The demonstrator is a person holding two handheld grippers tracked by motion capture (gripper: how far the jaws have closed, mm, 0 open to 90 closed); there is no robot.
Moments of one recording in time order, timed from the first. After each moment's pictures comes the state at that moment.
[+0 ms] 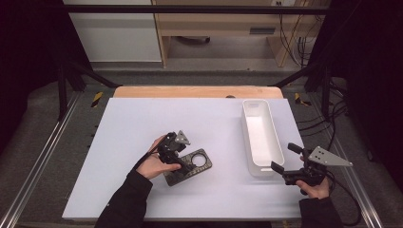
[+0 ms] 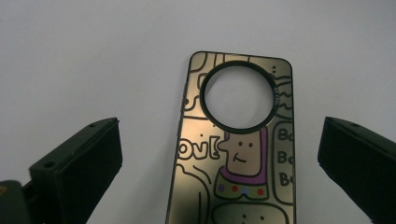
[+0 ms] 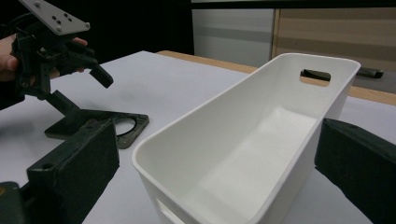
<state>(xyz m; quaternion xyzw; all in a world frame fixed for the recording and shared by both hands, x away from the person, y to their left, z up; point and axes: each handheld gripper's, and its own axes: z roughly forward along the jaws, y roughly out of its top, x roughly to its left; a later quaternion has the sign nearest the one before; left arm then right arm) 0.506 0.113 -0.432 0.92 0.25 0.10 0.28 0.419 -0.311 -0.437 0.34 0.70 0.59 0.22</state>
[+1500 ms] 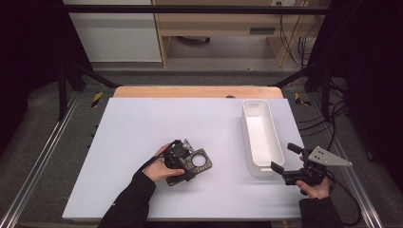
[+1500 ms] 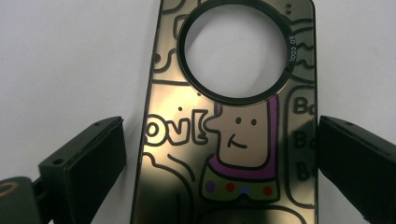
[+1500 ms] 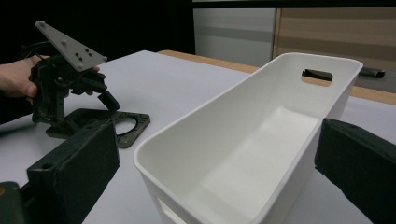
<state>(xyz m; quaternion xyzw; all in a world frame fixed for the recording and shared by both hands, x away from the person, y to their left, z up) 0.510 0.103 -0.469 0.94 0.25 0.07 0.23 0.419 -0.311 -0.437 0.34 0.70 0.59 0.22</state>
